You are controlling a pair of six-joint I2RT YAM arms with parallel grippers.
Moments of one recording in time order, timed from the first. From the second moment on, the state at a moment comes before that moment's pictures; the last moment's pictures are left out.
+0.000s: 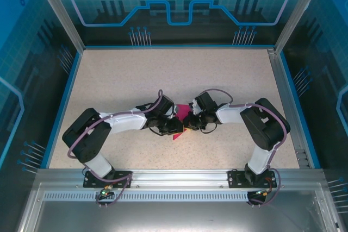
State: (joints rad) left arm -0.70 1.66 0.84 -0.22 0.50 -0.85; right arm 0.58 1.78 0.79 -0.08 -0.56 0.74
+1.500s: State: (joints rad) left arm -0.67 1.52 0.77 -0.34 0.43 -0.85; right arm 0.58 1.78 0.81 -0.12 -0.55 0.72
